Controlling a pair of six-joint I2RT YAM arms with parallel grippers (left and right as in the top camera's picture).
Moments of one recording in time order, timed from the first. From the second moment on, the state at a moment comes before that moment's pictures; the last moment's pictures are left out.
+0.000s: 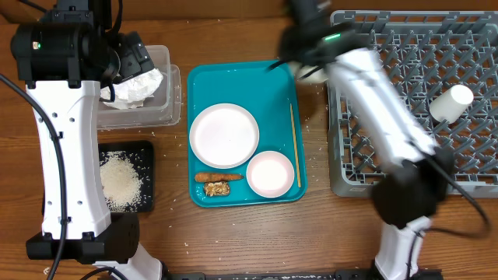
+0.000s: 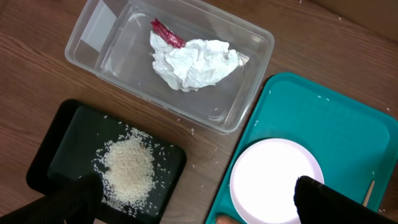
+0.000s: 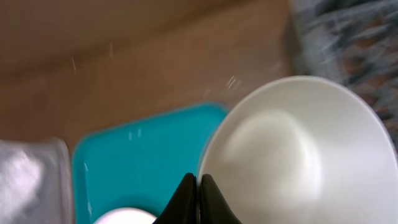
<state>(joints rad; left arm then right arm) -0.02 1.80 2.33 -1.61 -0.22 -0.47 0.35 2.04 2.09 -0.96 0.10 0.59</state>
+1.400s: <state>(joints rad) -0.02 1.80 2.33 -1.61 -0.22 -0.47 -0.44 2.15 1.91 -0.75 -1.05 0.47</state>
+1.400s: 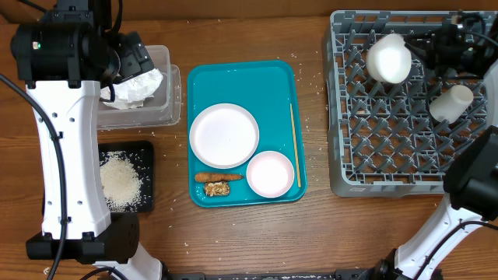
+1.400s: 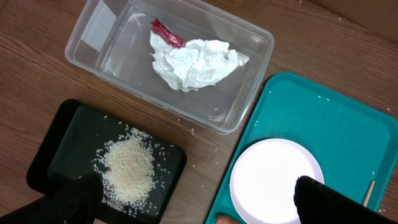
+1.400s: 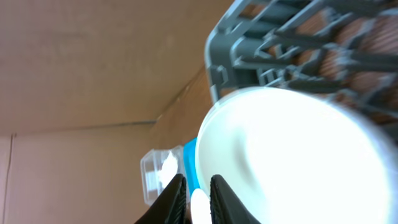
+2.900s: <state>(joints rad) -0.02 1.80 2.33 -1.61 -0.22 -0.47 0.06 2.18 1.93 -0.85 0.26 0.28</state>
